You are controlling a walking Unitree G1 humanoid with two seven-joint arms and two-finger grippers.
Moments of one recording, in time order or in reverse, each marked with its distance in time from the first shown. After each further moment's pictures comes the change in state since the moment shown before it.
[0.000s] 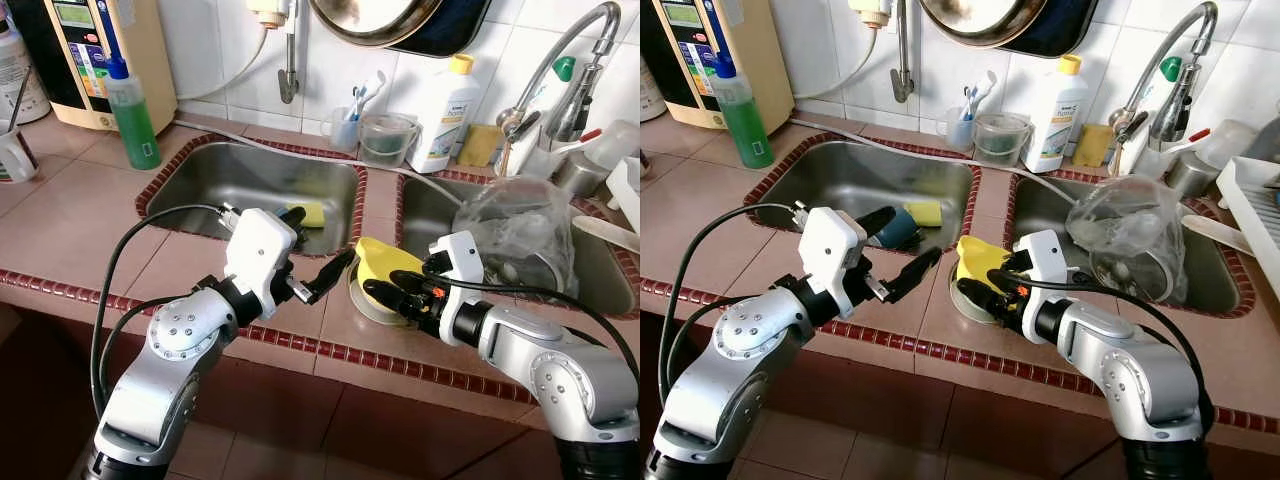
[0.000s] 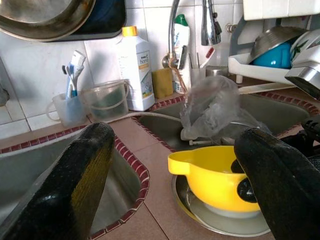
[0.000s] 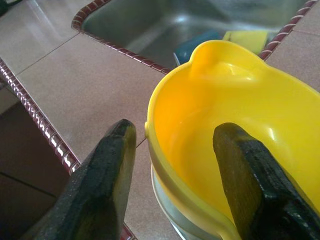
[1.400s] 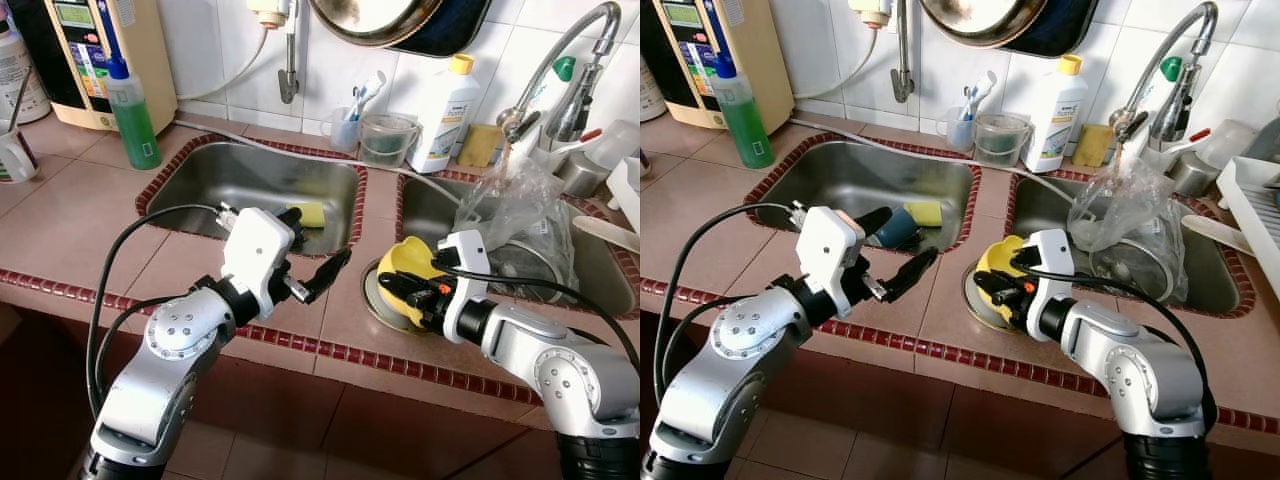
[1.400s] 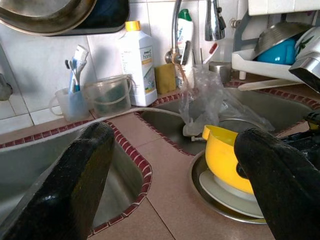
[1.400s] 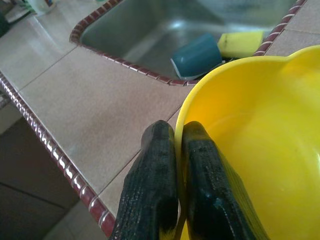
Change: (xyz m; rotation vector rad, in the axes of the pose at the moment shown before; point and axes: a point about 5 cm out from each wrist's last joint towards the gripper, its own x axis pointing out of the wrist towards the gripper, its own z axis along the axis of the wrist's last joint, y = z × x) left arm -0.001 0.002 0.000 -0.006 0.020 0.010; right arm 0.001 -0.005 0.003 0.064 -0.029 -0.011
